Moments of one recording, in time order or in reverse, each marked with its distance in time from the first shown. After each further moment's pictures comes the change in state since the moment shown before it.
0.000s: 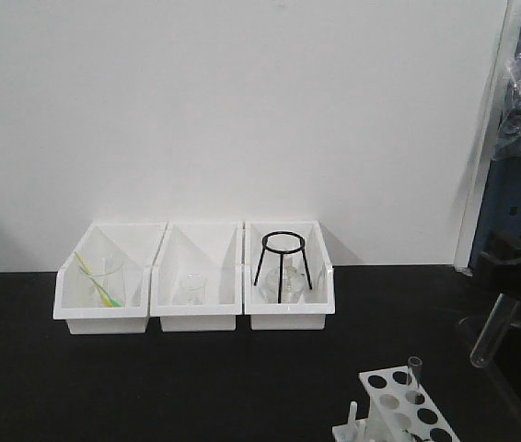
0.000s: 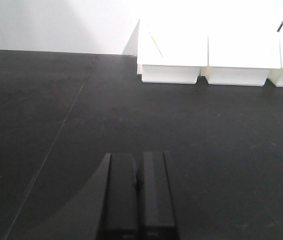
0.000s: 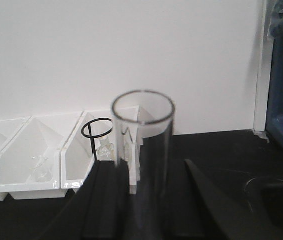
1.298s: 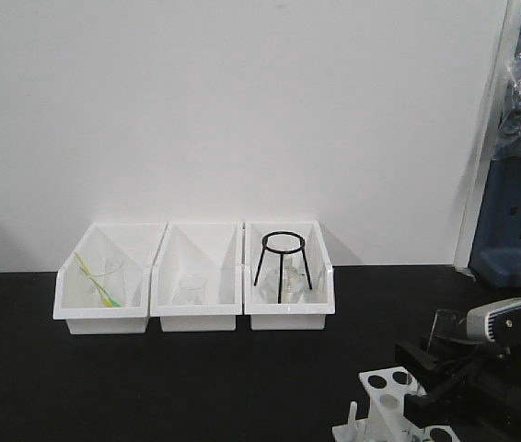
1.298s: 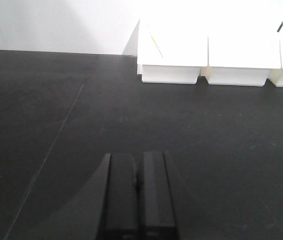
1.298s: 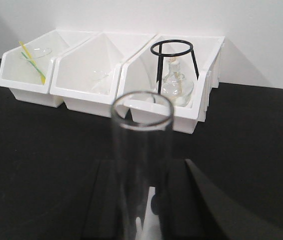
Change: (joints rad) left arm 0.000 0.000 0.000 0.000 0.000 0.000; right arm -0.093 0.313 0.273 0.000 -0.638 -0.244
